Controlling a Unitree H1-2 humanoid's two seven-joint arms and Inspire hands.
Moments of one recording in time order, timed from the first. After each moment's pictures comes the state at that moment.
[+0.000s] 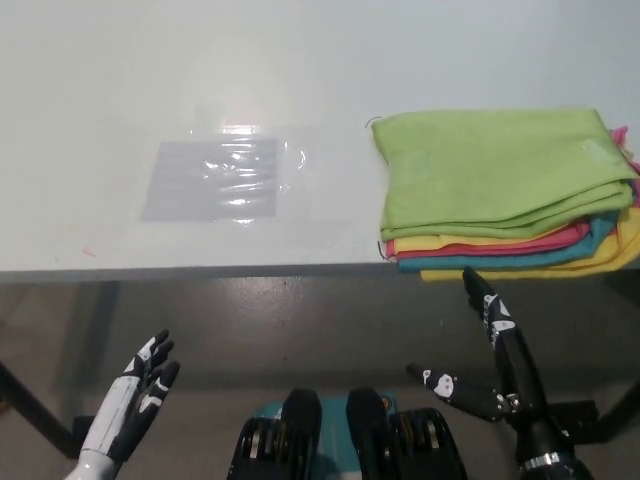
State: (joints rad) left_arm 0.03 0.22 0.00 0.06 0.15 -0.11 -0.07; right_arm -0.08 -0.07 0.17 0.10 -0.14 -0.19 -0.07
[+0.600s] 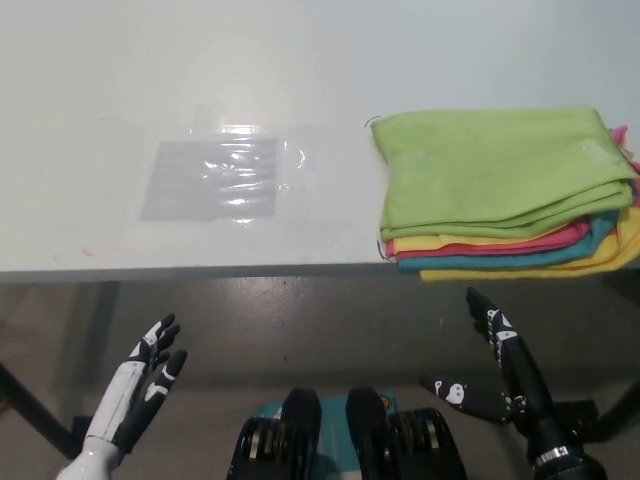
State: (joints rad) left_arm 0.01 0.22 -0.01 0.02 0.15 -0.10 -0.08; right_arm -0.09 -0.09 0.12 0.14 -0.09 -0.07 0.02
